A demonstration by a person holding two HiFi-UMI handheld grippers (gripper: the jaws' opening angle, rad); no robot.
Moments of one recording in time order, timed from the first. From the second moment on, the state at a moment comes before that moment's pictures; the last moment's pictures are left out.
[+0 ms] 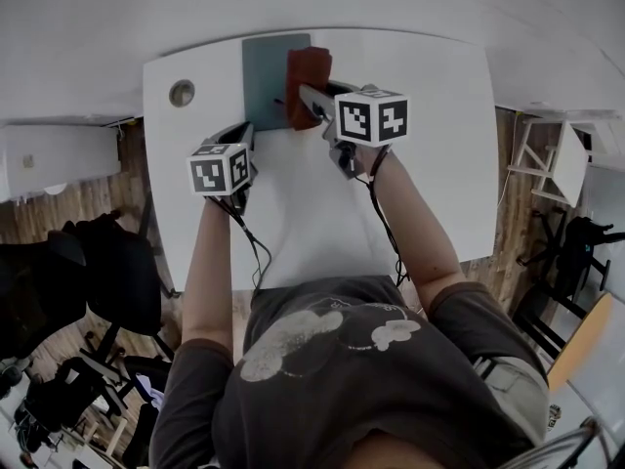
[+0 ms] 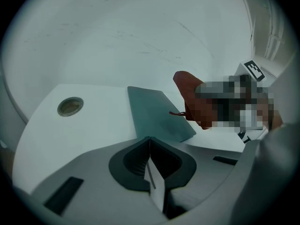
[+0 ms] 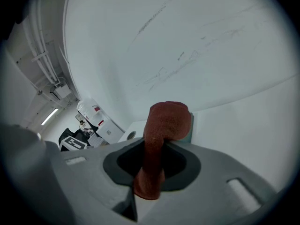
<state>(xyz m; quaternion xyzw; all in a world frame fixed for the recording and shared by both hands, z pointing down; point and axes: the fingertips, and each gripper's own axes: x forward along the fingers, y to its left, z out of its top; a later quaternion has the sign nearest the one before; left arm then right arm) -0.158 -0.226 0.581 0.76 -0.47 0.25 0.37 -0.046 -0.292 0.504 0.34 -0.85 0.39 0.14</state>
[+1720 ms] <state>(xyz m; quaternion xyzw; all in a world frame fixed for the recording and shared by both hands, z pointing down) -0.169 -0.227 0.590 0.77 -0.42 0.27 0.40 -0.189 -0.385 0.543 0.32 -0.86 0.35 0.21</state>
